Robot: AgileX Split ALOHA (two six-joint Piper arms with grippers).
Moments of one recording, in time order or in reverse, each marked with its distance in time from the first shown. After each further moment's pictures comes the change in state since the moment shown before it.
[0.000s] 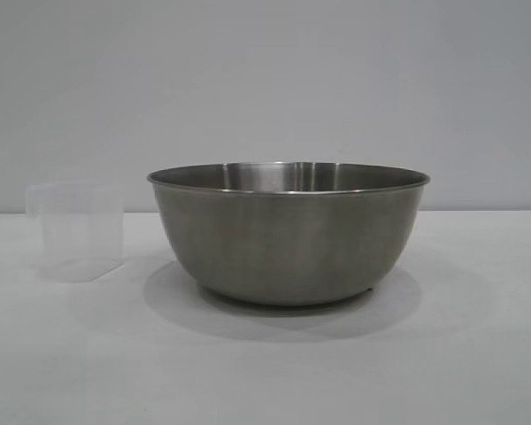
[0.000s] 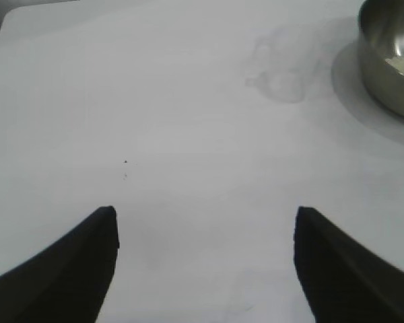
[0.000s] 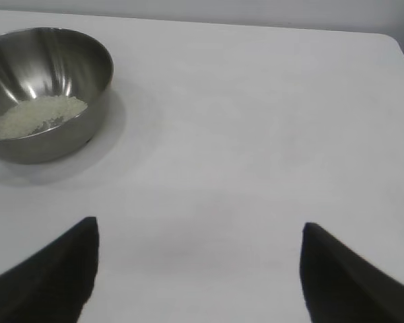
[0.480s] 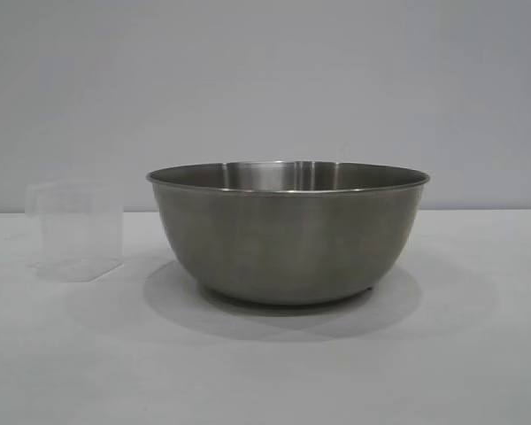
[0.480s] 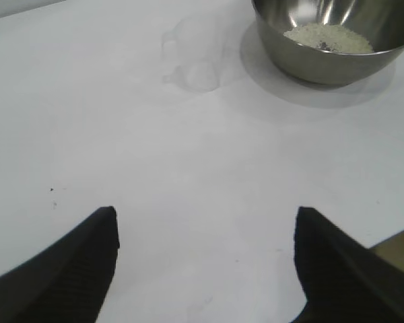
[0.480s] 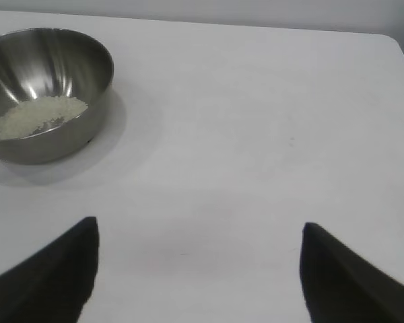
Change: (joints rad) left arm -0.268 0.018 0.000 0.000 0.000 0.000; right arm 0.000 0.000 0.000 -0.002 0.000 0.000
